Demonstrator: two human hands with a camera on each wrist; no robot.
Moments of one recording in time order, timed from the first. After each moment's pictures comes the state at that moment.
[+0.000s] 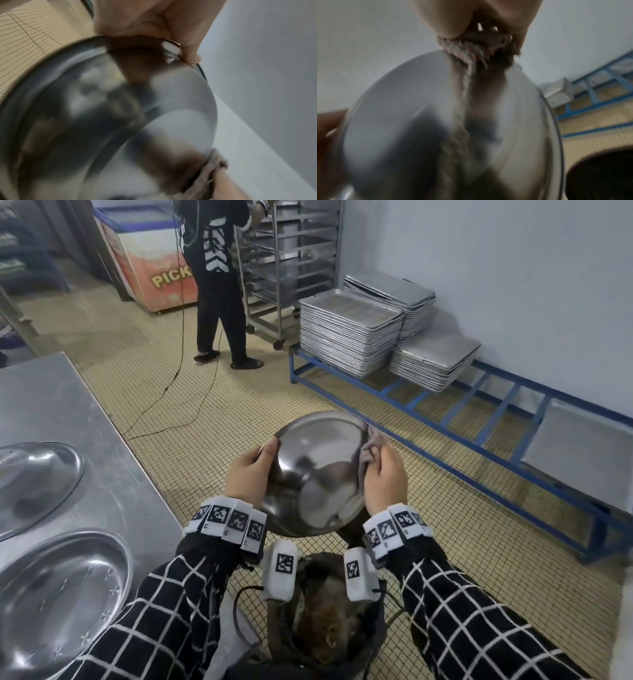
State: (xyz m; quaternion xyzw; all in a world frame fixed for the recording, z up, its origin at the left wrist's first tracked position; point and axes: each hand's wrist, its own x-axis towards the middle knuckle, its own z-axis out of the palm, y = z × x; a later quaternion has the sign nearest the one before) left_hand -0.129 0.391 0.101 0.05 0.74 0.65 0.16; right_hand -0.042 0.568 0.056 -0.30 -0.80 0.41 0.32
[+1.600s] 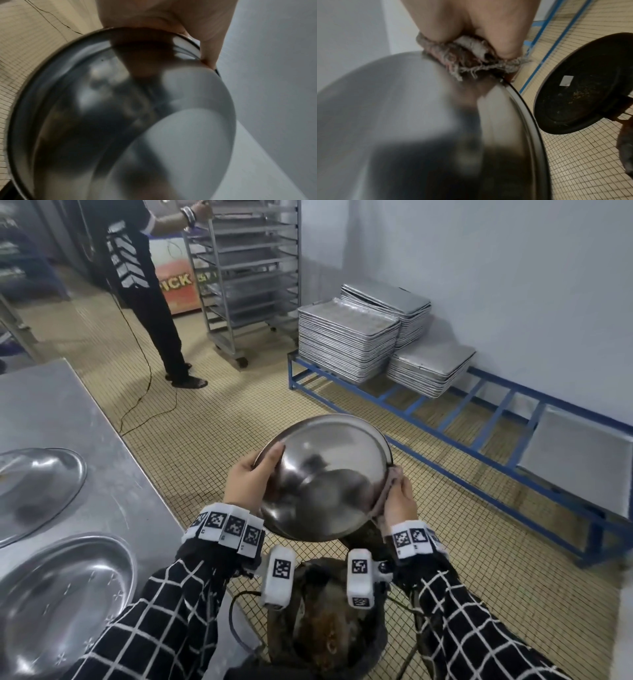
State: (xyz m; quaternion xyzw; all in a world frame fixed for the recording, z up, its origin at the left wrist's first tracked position) left_hand -0.129 0.382 0.098 0.05 0.70 0.69 0.16; right_hand -0.026 0.575 0.035 -0.43 -0.55 0.67 0.25
